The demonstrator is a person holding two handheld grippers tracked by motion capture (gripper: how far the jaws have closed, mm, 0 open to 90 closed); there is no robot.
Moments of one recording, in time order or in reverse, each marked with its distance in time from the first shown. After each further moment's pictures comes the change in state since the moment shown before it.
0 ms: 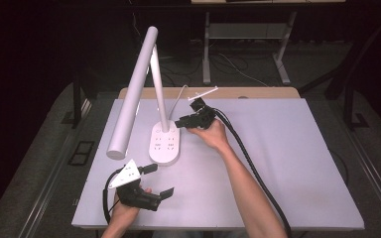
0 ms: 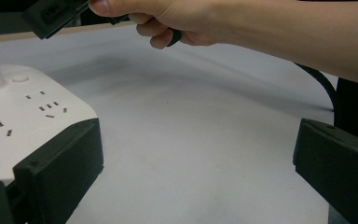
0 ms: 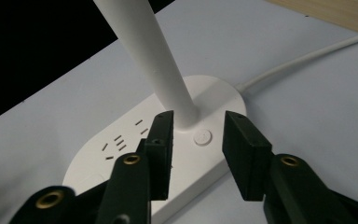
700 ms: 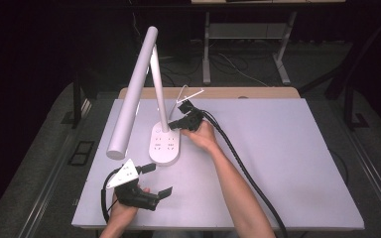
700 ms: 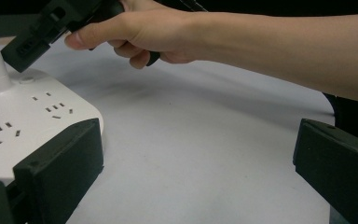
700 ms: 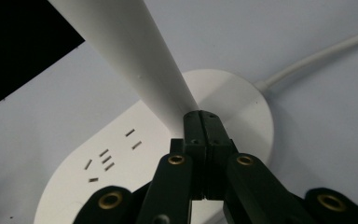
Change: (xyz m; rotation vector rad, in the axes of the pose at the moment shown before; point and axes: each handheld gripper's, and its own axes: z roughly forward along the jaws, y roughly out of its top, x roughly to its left) left arm 0.003 0.000 -0.004 -0.004 0.003 0.007; right arm 0.000 0.004 0.043 0.073 0.006 0.037
